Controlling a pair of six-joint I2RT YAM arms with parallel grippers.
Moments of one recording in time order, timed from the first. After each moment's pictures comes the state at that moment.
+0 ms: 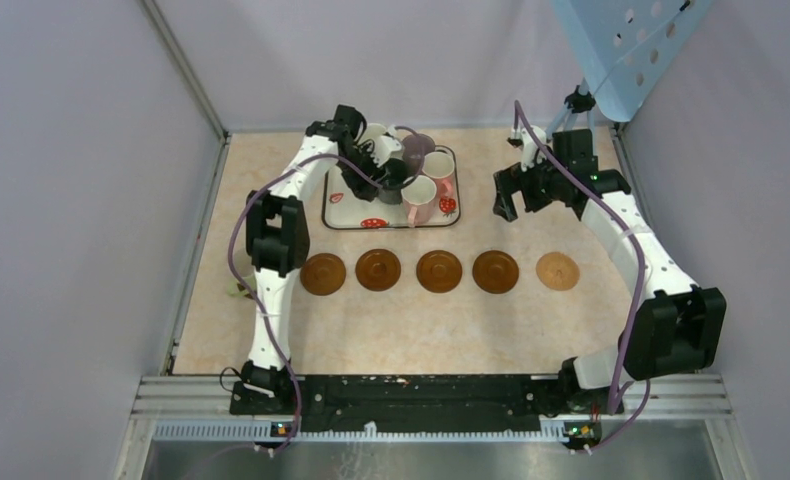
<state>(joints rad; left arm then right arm) -0.27 2.33 2.16 -0.99 0.37 0.74 0.17 1.43 1.29 -0.65 -0.34 -0.25</state>
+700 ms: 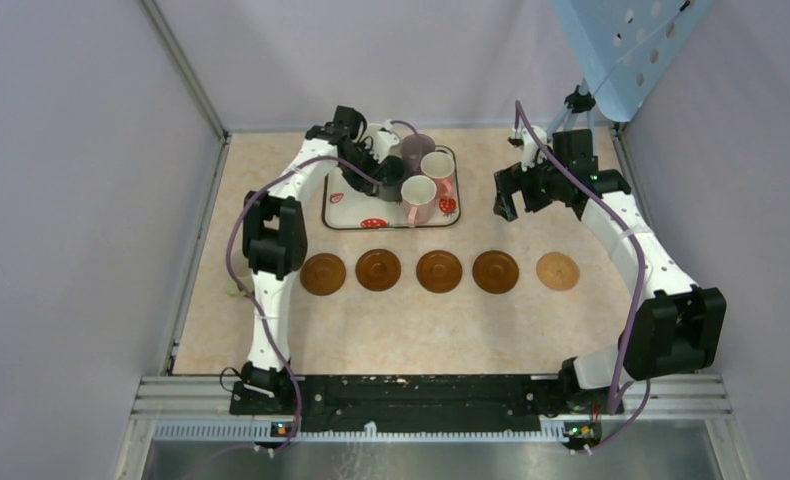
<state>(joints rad) -0.28 2.30 2.09 -0.87 0.34 0.61 0.17 1.43 1.29 -0.65 -0.34 -0.24</state>
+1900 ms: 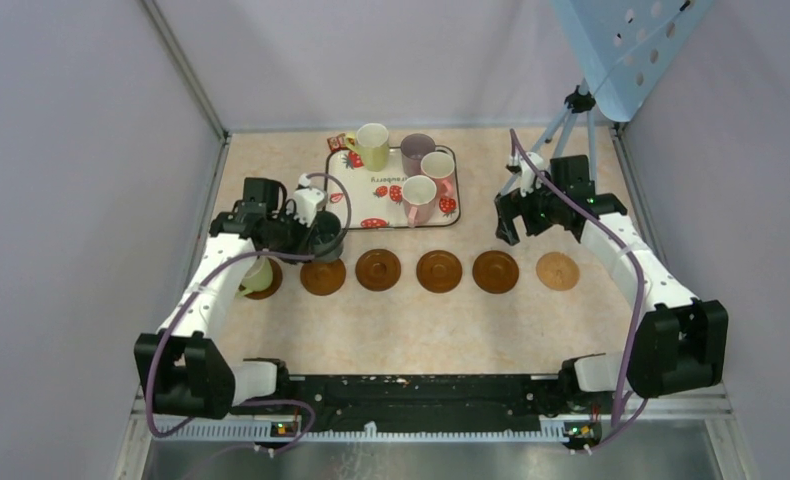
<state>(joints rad) -0.08 1.28 1.08 -0.82 0.29 0.43 0.17 1.34 1.10 -0.60 -0.33 -0.27</state>
